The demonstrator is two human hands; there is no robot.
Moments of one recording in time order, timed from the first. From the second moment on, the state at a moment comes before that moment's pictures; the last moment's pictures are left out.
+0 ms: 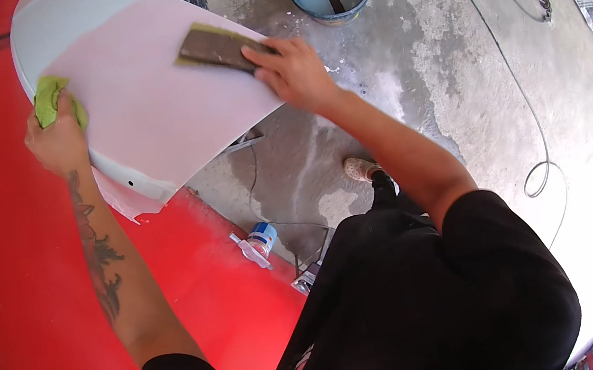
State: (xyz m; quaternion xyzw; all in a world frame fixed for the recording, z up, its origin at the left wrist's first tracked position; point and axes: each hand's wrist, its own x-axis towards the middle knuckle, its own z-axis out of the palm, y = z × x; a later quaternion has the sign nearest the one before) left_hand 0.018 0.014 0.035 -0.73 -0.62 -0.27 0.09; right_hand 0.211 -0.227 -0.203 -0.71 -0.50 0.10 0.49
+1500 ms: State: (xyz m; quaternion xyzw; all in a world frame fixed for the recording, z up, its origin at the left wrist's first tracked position) left_hand -0.025 0.038 0.001 -0.53 -0.58 -0.60 -0.17; right_hand 0.097 -0.234 -0.066 -0.62 -0.59 0.13 0.49
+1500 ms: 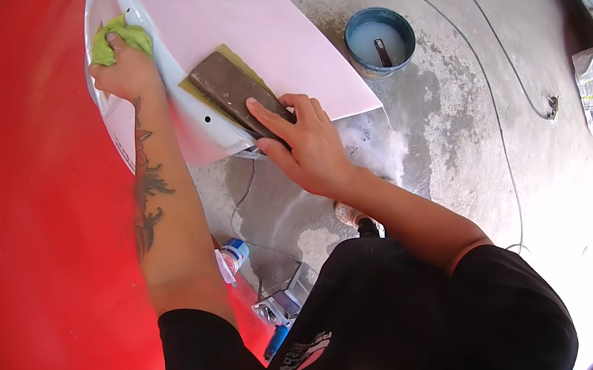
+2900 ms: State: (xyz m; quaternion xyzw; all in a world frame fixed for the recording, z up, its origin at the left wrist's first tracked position) left_hand -0.023 0.042 -0.002 -0.53 -0.51 -0.62 -0.28; right_hand 0.108 -0.197 -0.049 -0.62 -0.63 0.10 0.45
